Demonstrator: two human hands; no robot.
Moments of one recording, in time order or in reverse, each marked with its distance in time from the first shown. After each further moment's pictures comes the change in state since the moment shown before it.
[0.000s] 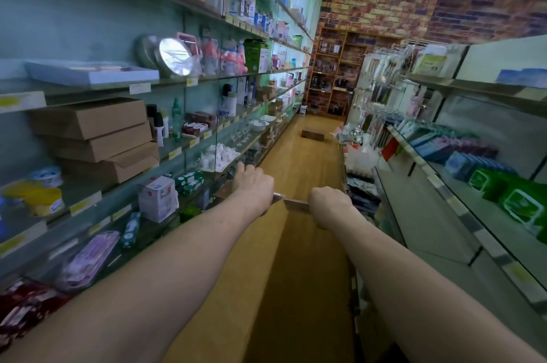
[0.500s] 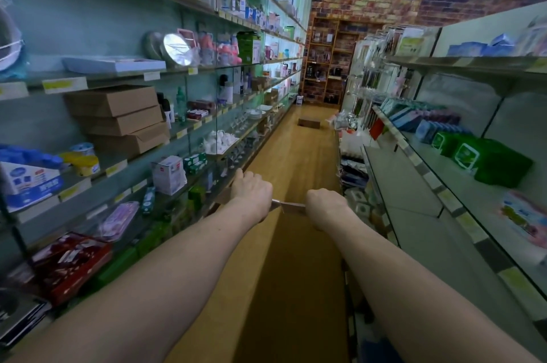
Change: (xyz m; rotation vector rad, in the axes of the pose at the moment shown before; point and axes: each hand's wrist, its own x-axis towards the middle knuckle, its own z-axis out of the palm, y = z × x) left_hand -0.197 0.059 -0.013 0.060 -0.024 0.030; right_hand -0.200 0.005 0.032 0.054 -0.064 0.039
